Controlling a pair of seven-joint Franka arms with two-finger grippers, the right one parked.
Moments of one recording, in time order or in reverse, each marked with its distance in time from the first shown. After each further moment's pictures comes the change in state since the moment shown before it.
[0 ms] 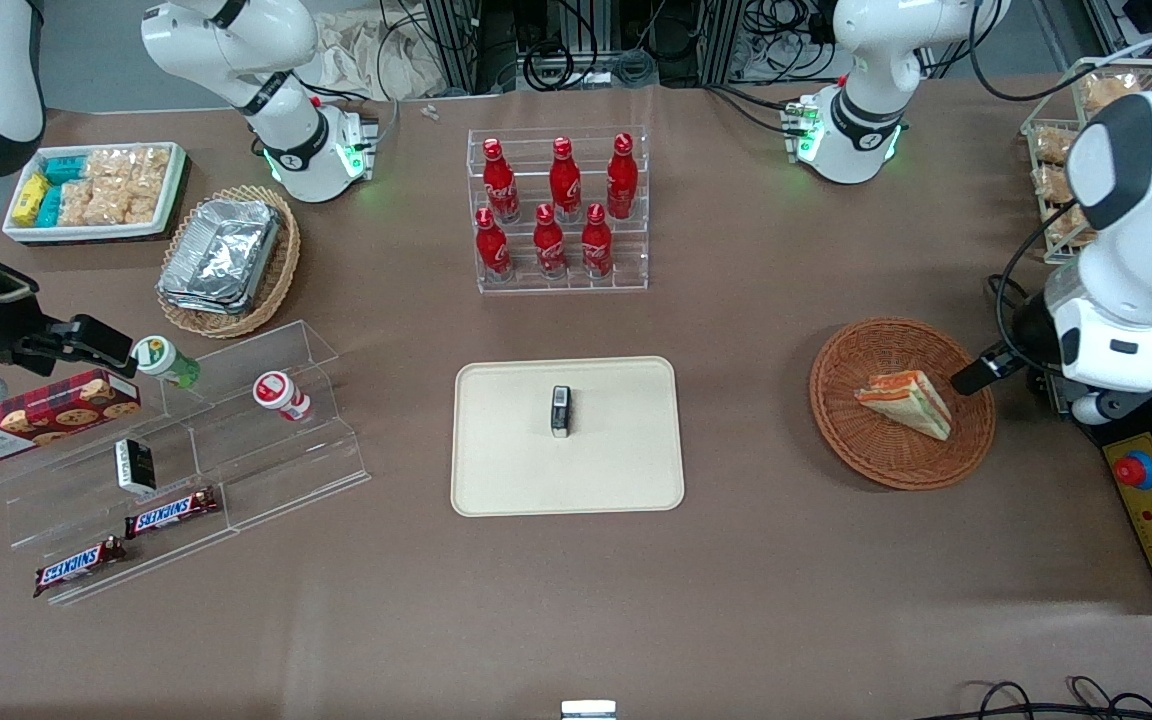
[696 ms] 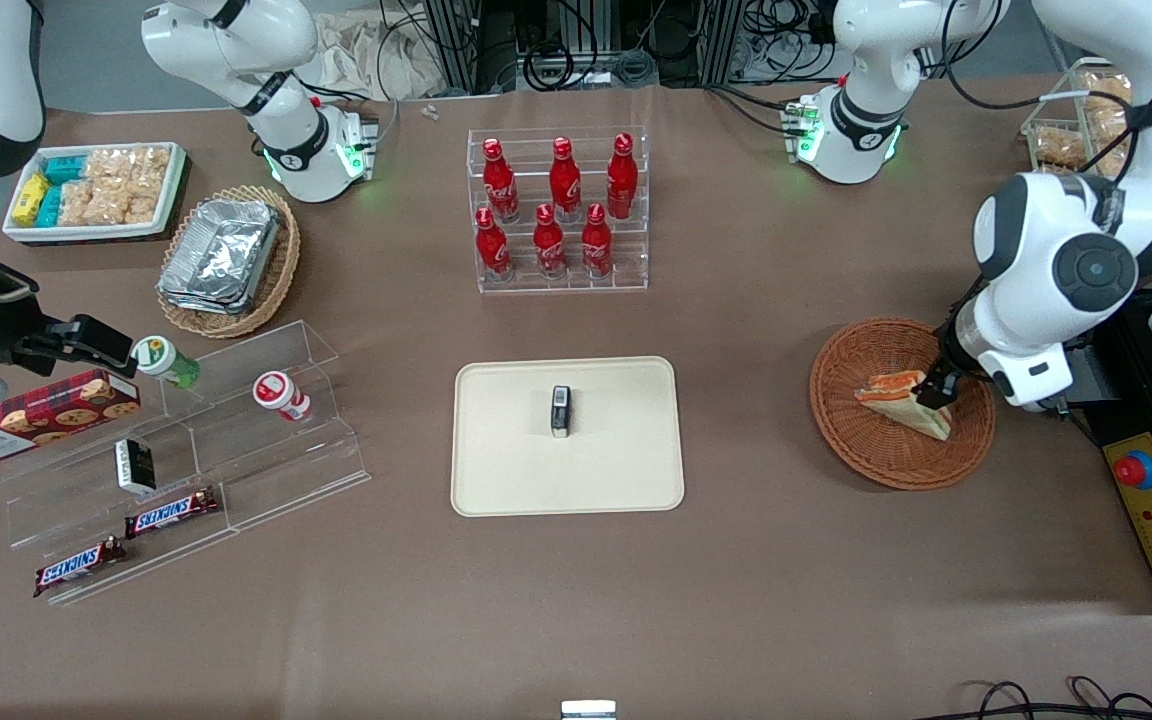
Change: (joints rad) arm 0.023 0.086 0.004 -0.263 0.090 0.218 -0.541
